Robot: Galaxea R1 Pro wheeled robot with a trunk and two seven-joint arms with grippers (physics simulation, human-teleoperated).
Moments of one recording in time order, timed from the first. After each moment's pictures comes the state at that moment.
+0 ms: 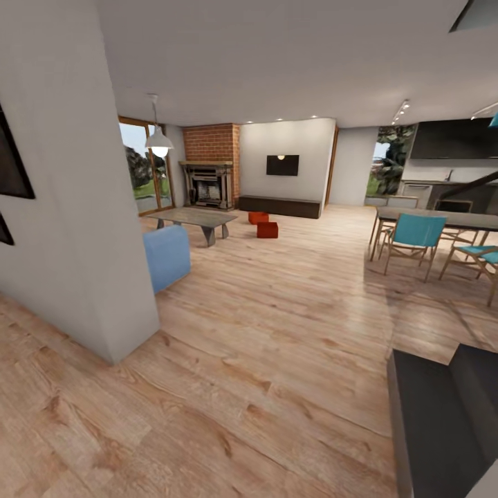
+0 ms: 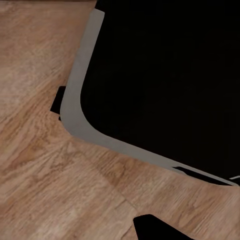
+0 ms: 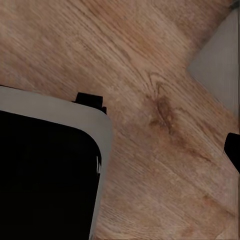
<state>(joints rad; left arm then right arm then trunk) 0.00 0.06 0.00 -0.13 0.37 -0.01 0.01 -0.12 -0.07 0.14 0.03 0.07 -0.20 -0.02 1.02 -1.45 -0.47</state>
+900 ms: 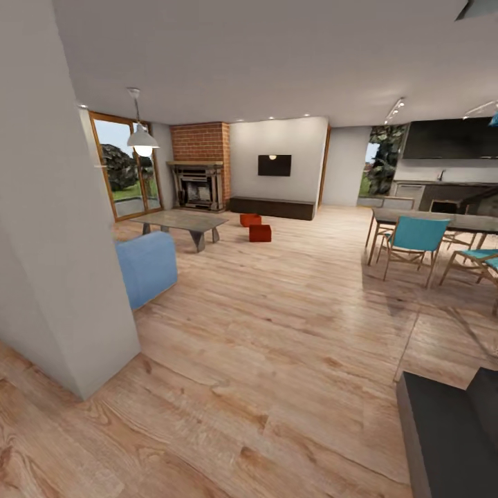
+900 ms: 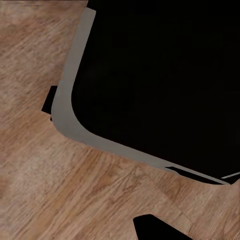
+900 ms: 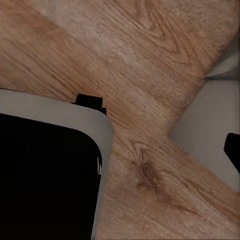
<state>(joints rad) 0.00 0.06 0.00 -0.13 0.37 0.02 0.01 -0.12 -0.07 0.13 0.03 0.06 -0.20 -0.03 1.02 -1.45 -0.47</state>
